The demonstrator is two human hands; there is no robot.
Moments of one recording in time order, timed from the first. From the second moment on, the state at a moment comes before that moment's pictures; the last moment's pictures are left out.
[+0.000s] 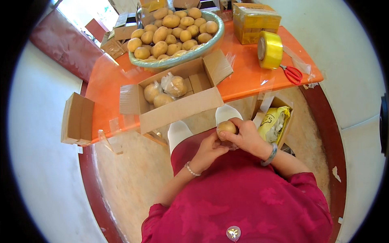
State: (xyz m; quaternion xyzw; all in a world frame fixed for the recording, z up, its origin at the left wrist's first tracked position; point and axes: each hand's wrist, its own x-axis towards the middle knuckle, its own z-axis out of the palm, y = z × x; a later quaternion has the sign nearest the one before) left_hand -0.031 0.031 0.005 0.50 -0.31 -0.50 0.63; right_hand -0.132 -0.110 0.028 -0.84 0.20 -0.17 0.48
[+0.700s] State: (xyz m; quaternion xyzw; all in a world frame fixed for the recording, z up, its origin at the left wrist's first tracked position) left_hand -0.010 0.041 0.004 0.47 -0.19 -0.54 0.67; right_hand -0.138 -0.122 0.004 -0.63 0.19 -0.06 0.75
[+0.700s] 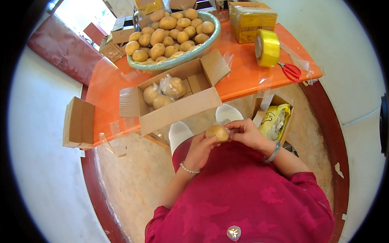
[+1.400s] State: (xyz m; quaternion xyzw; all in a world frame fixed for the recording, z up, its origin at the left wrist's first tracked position) left_hand -0.010 0.045 0.015 0.45 -0.36 -0.51 0.64; right_hand -0.150 -0.118 0.037 -0.85 -0.01 -0.18 0.50
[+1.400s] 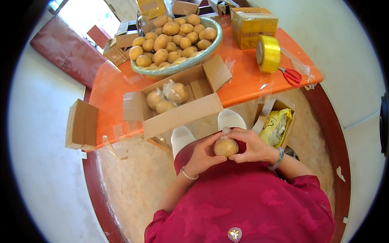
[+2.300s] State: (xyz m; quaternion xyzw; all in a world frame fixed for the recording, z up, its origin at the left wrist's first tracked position) left_hand -0.020 0.047 0.029 0.52 -0.31 -0.45 0.66; right_hand -0.140 -0.121 0.059 -0.81 0.05 -0.09 0.58
